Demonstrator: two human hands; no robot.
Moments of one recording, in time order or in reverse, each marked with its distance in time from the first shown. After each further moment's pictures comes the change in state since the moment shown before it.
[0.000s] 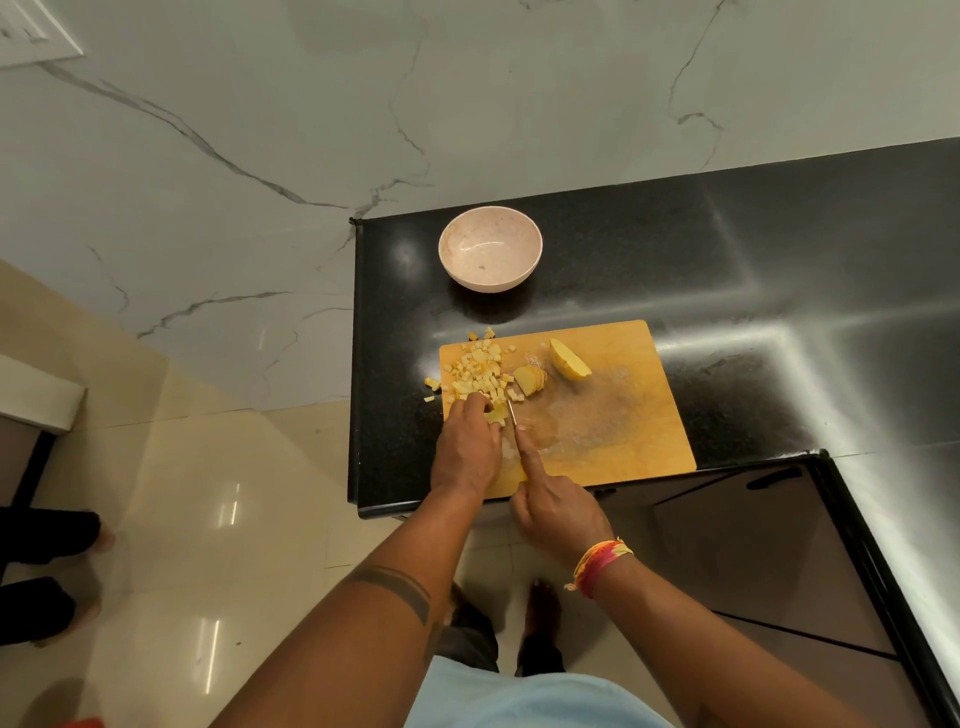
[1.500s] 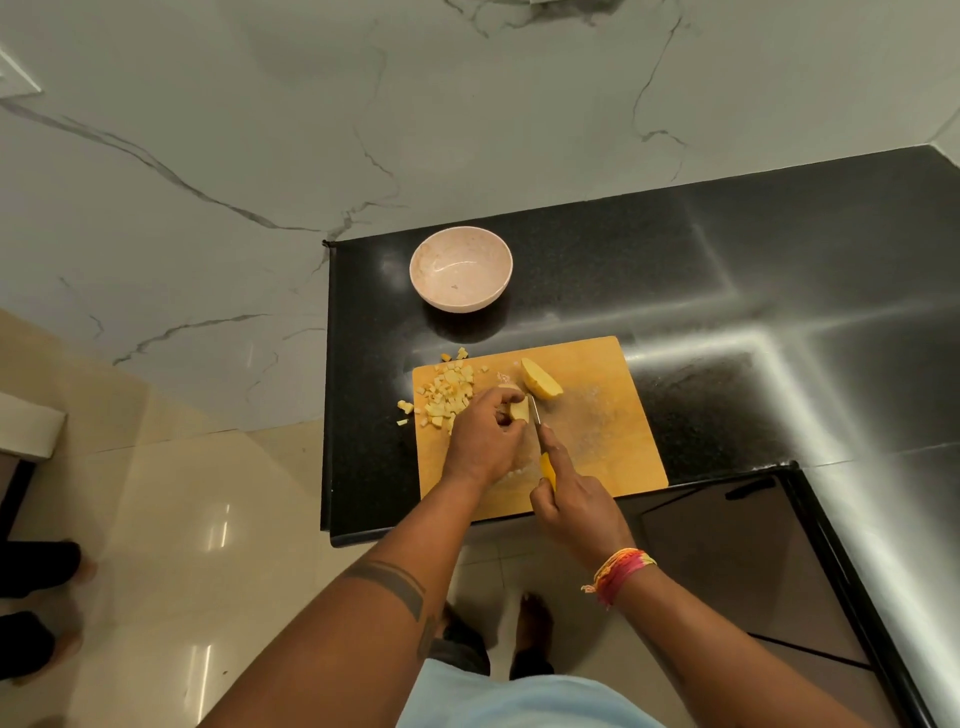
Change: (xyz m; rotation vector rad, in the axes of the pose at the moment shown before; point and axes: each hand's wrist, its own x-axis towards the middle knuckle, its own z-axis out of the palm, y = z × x) left_hand 0.026 0.049 0.015 -0.373 -0.096 0.093; right_hand 0.004 0.038 -0.042 0.183 0.118 0.084
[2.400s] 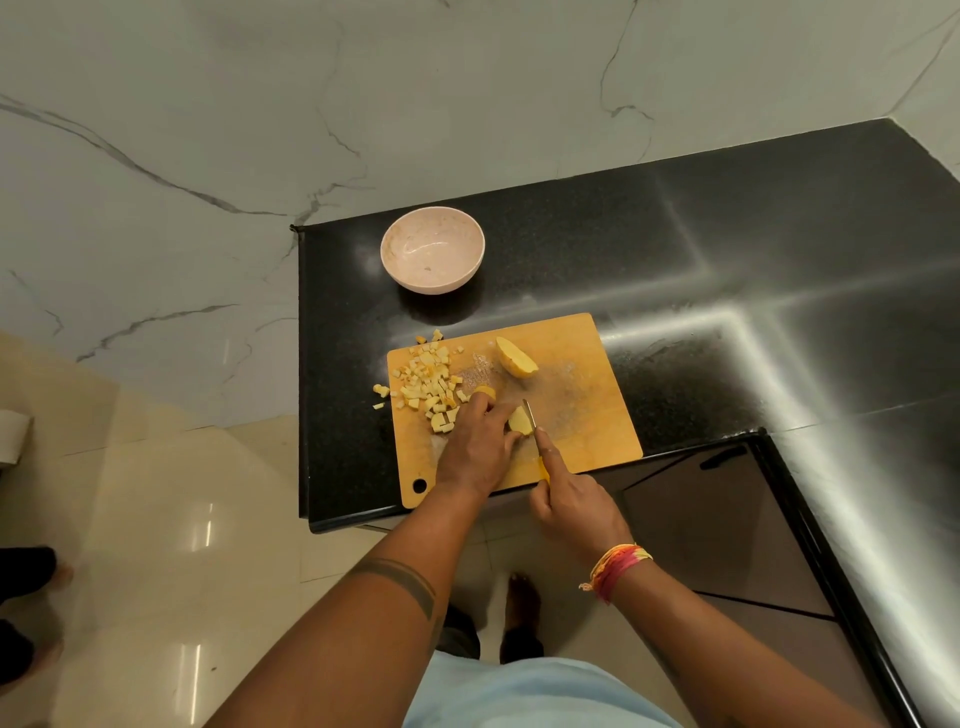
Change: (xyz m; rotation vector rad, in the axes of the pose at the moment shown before) left_hand -0.023 -0.016 0.029 0.481 -0.136 0.182; right_hand -0.023 0.022 0.001 -0.131 -0.069 0.099
